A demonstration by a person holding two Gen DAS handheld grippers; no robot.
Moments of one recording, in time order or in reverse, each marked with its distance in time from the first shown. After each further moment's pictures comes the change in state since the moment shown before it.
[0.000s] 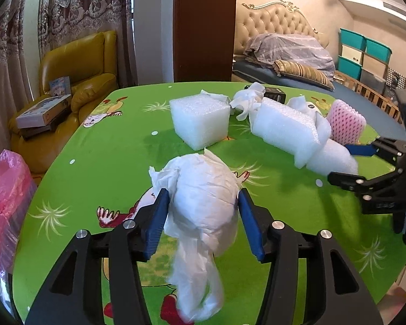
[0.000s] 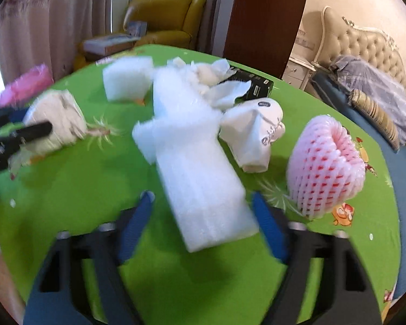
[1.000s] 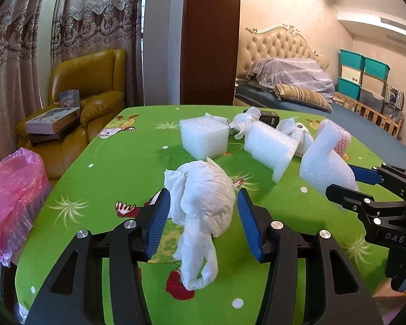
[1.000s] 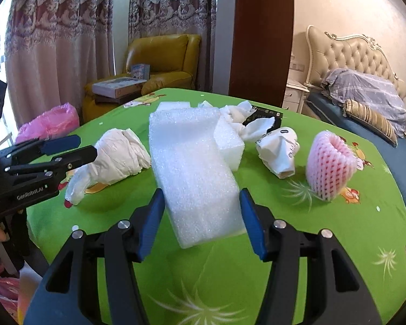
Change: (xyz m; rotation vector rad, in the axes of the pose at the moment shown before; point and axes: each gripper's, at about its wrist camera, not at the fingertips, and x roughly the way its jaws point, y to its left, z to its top) left arm -0.050 -0.001 -0.020 -0.038 -0.143 0.005; right arm -0.073 0.054 -0.021 0.134 -0.224 0.067
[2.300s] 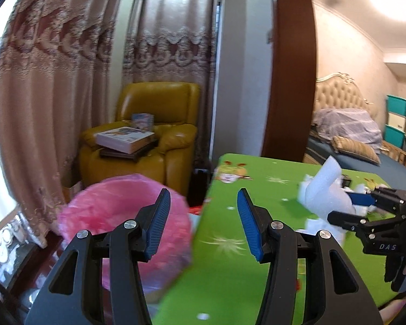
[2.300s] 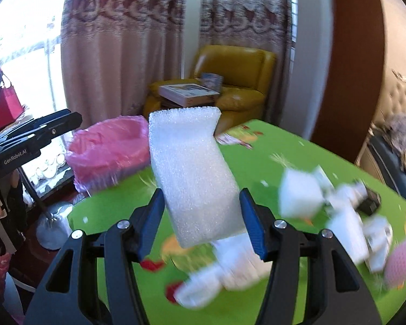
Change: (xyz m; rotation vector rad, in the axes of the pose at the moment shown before) left arm -0.121 0.184 0.024 -0.152 -0.199 0.289; right arm 0.043 0.173 0.105 -0.236 -0.044 0.289
